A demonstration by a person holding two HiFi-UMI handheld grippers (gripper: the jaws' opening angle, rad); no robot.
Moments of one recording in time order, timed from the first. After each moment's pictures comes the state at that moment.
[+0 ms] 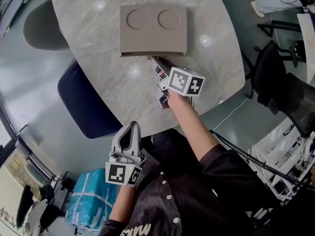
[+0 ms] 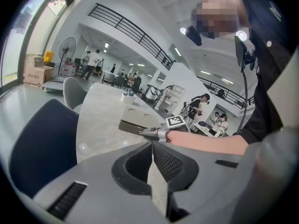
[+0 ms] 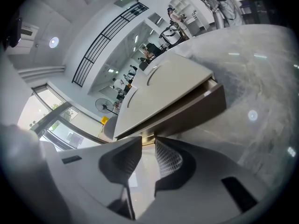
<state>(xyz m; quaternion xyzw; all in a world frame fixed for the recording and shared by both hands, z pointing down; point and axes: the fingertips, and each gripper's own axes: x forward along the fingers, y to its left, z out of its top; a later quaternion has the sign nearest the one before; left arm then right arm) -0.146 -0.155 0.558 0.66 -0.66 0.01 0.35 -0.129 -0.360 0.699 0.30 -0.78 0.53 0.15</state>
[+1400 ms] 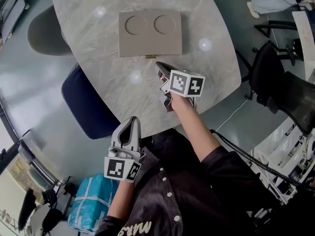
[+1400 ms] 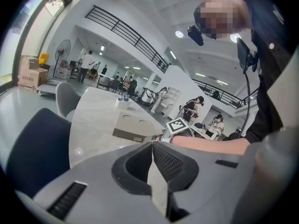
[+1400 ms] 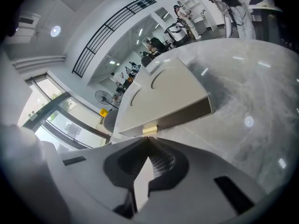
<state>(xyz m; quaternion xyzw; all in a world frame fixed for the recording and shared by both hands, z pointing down) -0.147 -0.171 0.537 0.68 -0.65 0.00 0.33 -0.113 -0.350 0.683 0.29 -0.78 0.51 0.20</state>
